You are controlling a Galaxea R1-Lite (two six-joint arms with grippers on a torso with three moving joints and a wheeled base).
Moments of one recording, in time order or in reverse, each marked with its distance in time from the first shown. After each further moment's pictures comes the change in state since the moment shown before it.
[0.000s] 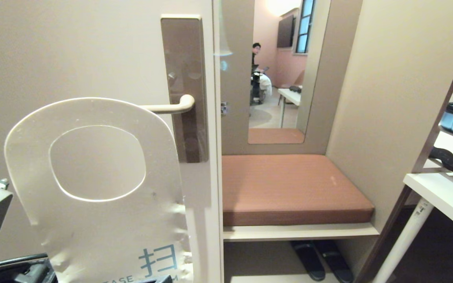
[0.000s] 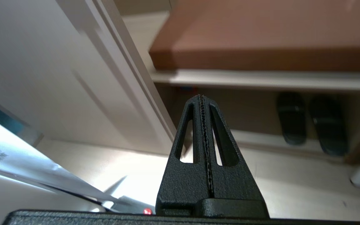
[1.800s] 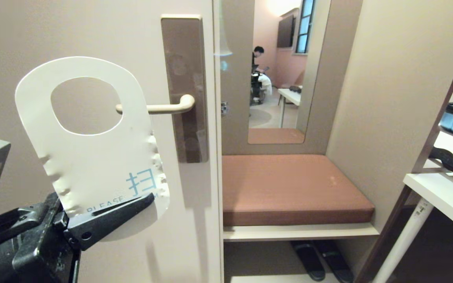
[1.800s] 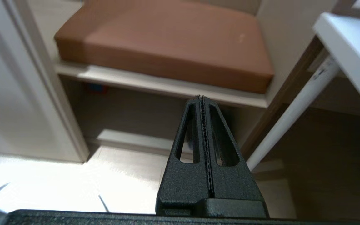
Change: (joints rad) left arm 0.234 0.035 -0.054 -0.001 0.066 0.007; right arm -0.166 -0.162 0.002 0.133 -0.120 -0.388
